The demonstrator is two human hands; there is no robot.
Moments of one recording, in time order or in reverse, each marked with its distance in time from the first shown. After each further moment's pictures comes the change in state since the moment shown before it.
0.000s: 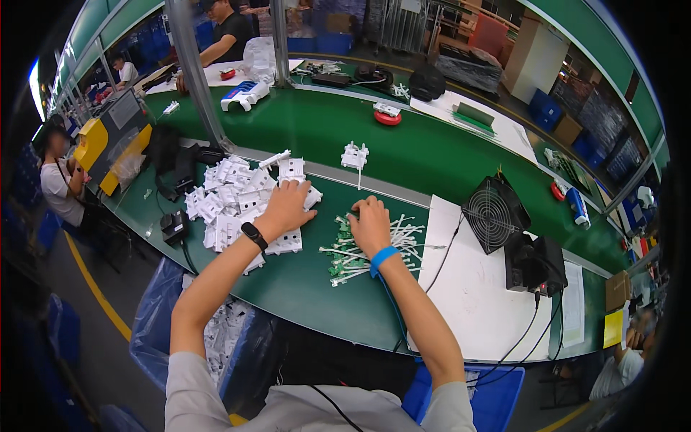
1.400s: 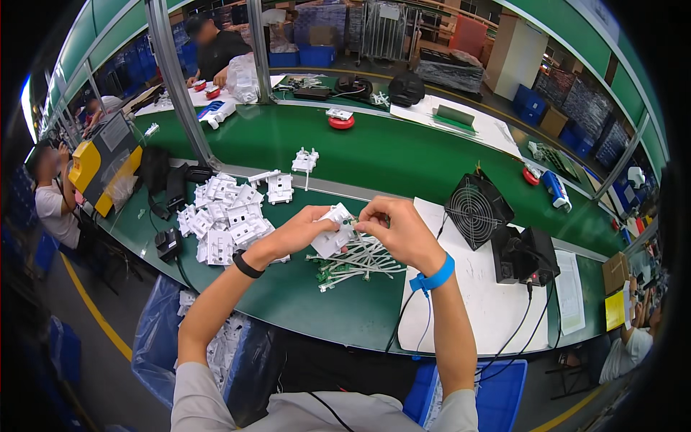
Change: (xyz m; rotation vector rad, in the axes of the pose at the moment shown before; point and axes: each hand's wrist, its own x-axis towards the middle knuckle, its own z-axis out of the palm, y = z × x) left_hand -0.013 0.094 -0.091 -1.395 -0.507 0.041; right_hand 0.000 -0.046 -0.187 0.485 -0.280 -0.037
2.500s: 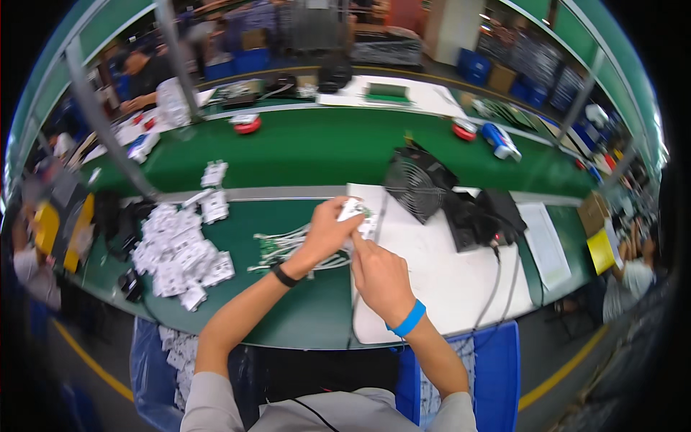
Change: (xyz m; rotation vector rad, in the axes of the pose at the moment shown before) left_hand 0.126 -0.027 0.139 -0.051 0.238 0.234; right_hand -0.118 0.034 0.001 -0.584 0.291 0.224
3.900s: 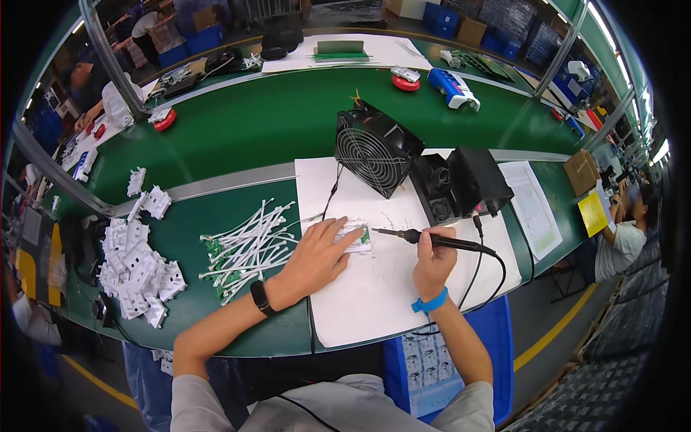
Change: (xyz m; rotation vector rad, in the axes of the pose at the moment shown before) left_hand -0.032 -0.048 0.055 0.999 -0.419 0.506; right_hand -0.071 0.167 0.009 0.695 0.696 0.306
